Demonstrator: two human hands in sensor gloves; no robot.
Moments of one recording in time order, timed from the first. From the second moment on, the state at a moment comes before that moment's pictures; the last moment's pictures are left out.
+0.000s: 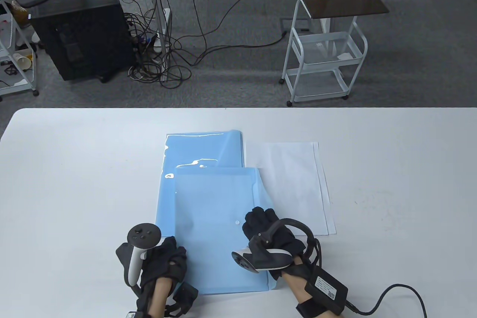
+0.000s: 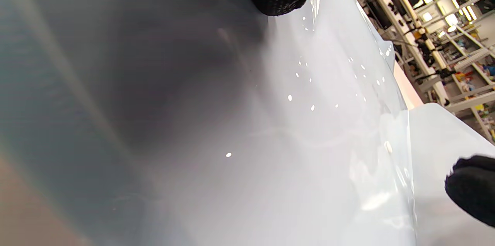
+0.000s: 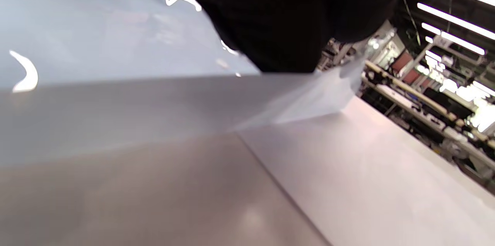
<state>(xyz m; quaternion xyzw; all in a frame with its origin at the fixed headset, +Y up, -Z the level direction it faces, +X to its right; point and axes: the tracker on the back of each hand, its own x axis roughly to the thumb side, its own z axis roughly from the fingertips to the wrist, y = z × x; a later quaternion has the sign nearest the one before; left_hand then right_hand) -0.216 -0.778 -0.244 -0.22 0.21 0.43 0.85 0.042 -0.749 -0.272 -0.34 0.01 -0.91 0.24</state>
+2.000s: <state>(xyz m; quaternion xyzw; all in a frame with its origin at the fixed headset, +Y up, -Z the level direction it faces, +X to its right) -0.227 -0.793 -0.240 -0.25 0.14 0.65 0.70 0.139 -0.785 -0.296 -0.11 -0.23 -0.68 -0.69</state>
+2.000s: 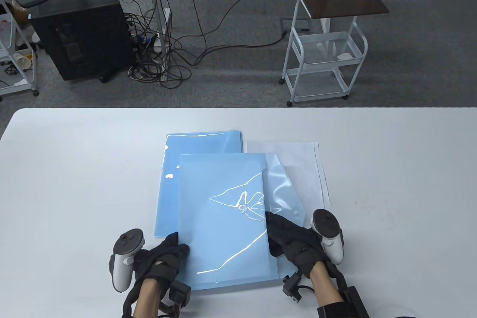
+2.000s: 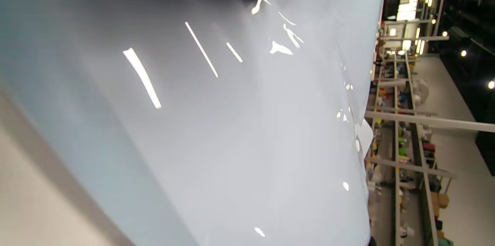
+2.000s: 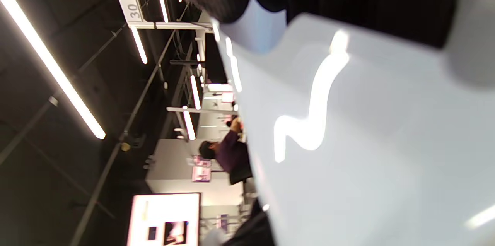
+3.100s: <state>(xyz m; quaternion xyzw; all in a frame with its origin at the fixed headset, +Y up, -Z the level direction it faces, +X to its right) -0.239 -0.786 -0.240 -0.22 0.12 0.67 0.70 0.149 -0.748 -0.286 0.01 -0.08 -0.84 -0.53</state>
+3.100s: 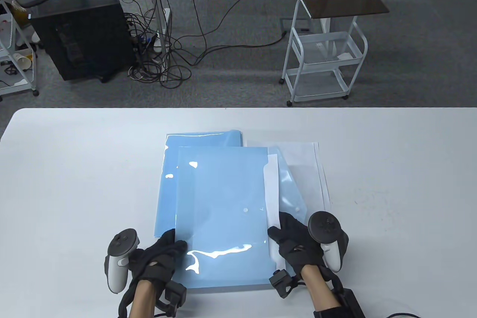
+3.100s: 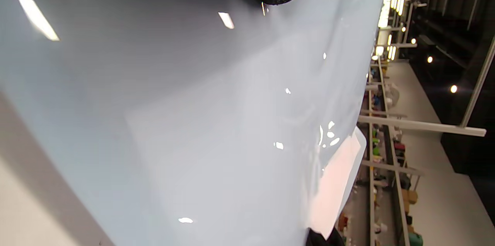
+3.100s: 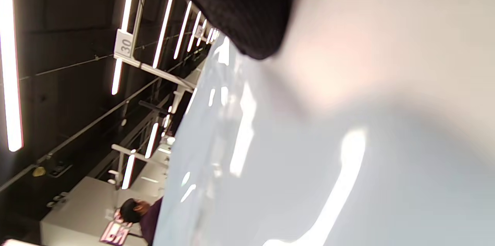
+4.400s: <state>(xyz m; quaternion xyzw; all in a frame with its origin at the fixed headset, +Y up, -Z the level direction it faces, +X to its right) -0.269 -0.794 -0.236 -0.23 0.19 0.65 0.70 0.304 -0.736 -0.344 0.15 -0.03 -0.85 -0.51</state>
